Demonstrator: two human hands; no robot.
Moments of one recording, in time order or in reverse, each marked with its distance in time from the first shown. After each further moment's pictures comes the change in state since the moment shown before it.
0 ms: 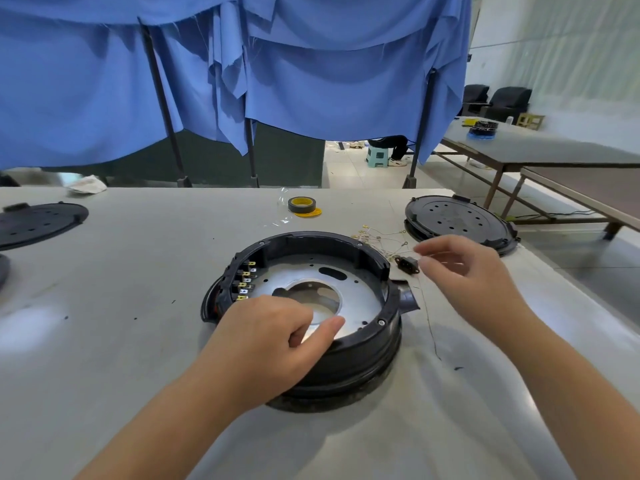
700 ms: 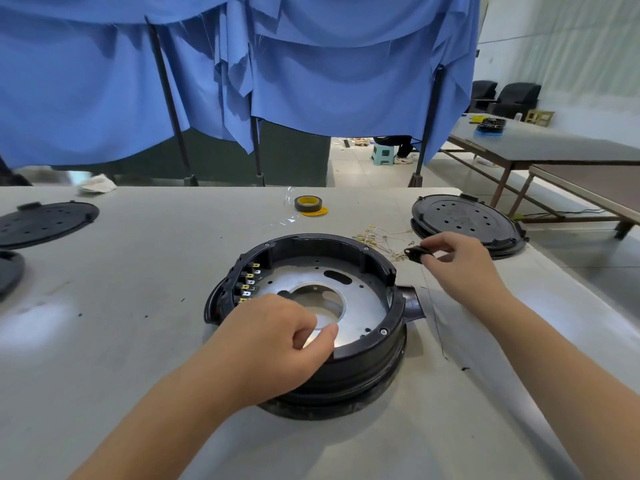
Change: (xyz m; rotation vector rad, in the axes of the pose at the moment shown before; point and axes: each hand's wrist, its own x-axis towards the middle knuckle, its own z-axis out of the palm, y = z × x) left_hand 0.002 -0.003 -0.010 -0.040 -0.253 -0.110; right_hand 0.046 0.042 0.018 -0.192 0.066 0.131
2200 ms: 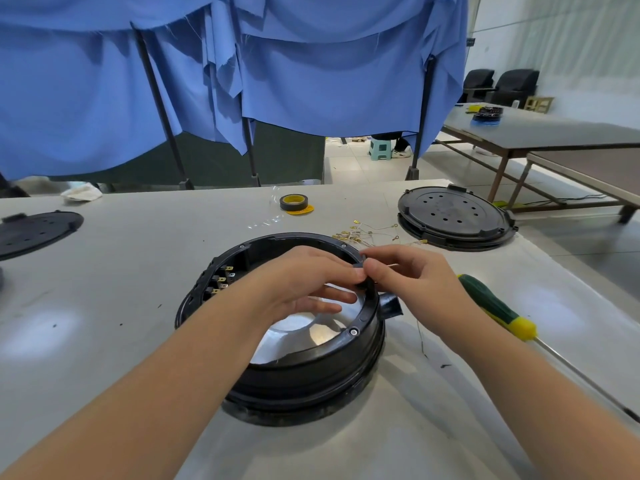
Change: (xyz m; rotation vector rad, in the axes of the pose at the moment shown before) left_hand 0.099 0.020 0.020 -1.016 -0.364 -0.566; right_hand -0.049 -0.032 -0.004 0.605 -0.337 -0.018
